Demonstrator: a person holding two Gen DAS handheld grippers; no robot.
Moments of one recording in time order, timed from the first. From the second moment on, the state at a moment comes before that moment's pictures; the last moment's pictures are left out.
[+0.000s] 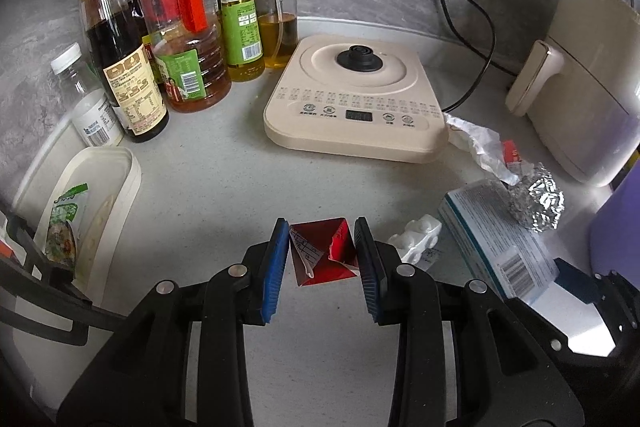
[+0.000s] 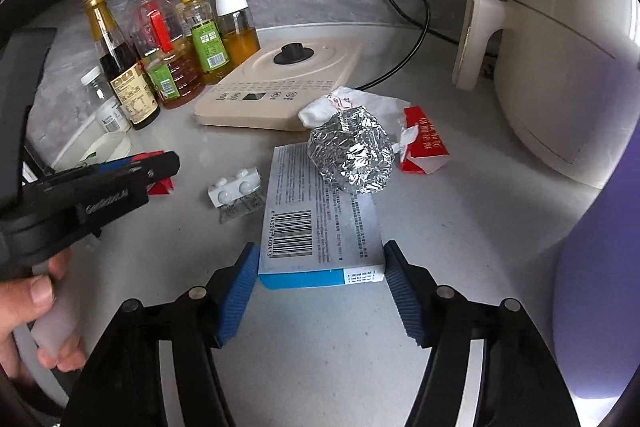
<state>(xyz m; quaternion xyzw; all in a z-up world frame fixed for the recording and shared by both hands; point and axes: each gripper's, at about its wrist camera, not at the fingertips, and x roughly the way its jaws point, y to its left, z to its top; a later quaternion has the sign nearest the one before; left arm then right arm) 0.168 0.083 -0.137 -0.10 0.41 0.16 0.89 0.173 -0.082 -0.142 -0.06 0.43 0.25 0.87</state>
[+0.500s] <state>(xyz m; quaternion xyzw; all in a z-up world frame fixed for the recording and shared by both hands) 0.154 0.061 -0.102 -0.08 0.38 0.15 0.91 0.143 -0.119 -0.086 -0.03 0.37 0.25 0.89</state>
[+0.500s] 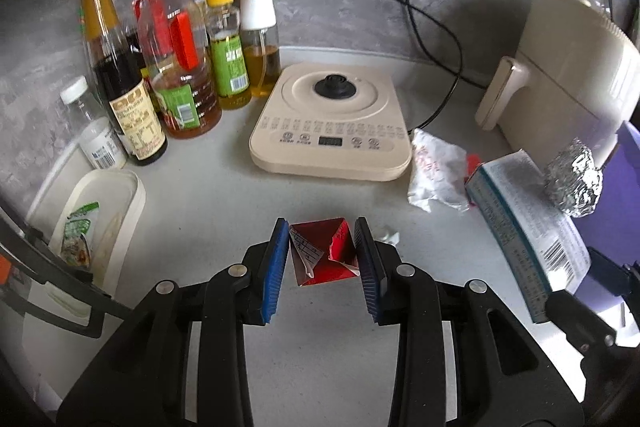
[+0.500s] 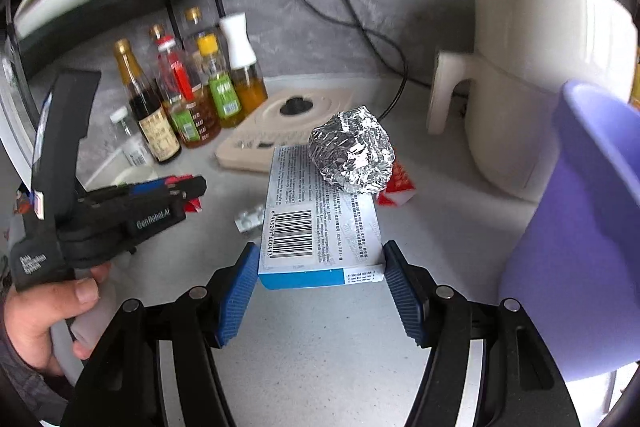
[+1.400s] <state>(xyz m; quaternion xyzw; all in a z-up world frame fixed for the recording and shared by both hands) 0.131 0.013 -0.061 -0.06 0.34 0.10 0.93 0.110 -0.168 -0.062 -0.03 0.37 0.23 0.90</state>
